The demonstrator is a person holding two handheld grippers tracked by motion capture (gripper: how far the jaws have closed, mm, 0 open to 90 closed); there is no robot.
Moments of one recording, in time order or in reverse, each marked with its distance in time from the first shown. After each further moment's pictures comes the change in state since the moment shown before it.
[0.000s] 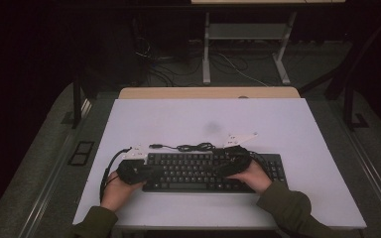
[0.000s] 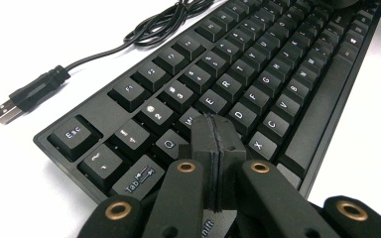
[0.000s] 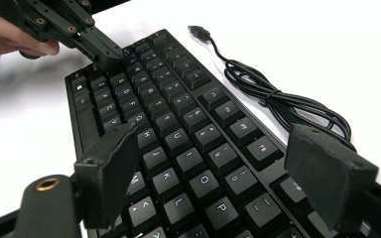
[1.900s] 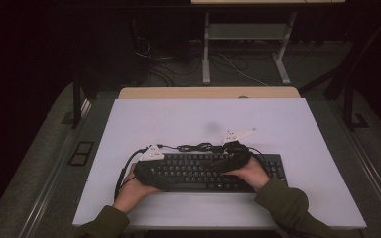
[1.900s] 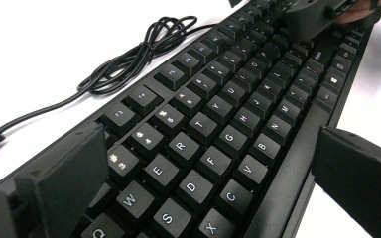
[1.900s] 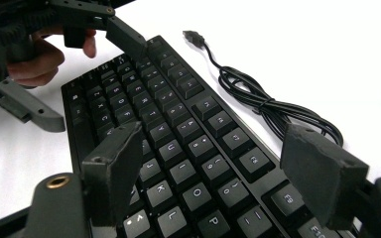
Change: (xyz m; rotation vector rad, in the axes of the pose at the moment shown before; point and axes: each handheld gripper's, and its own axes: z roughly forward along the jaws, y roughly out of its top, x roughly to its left) left arm -0.029 0.021 0.030 -0.053 0.005 0.021; right arm -0.004 0.010 0.003 0.017 -0.003 0.021
